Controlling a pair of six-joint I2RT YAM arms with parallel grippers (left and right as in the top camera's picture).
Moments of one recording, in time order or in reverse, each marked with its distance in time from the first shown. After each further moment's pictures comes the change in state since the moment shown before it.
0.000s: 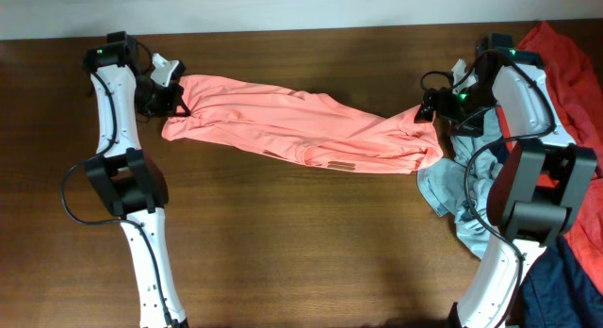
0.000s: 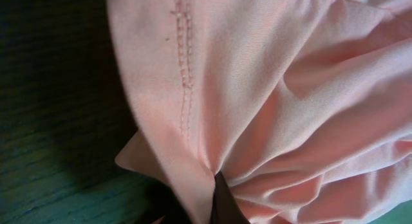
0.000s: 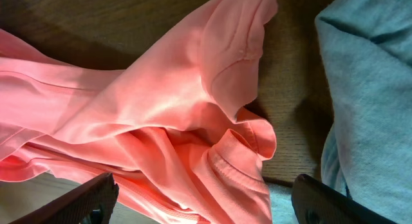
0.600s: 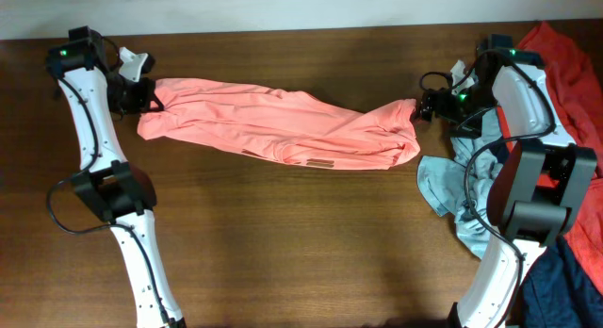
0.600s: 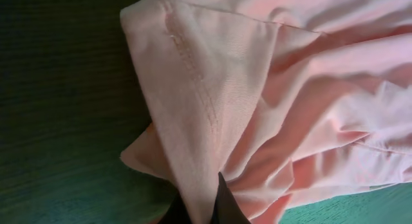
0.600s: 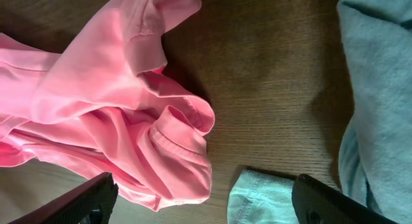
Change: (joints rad) left arm 0.082 0.028 0.236 -0.142 -0.017 -0.004; right arm 0.000 0.000 -0.001 -0.017 -0.035 0.004
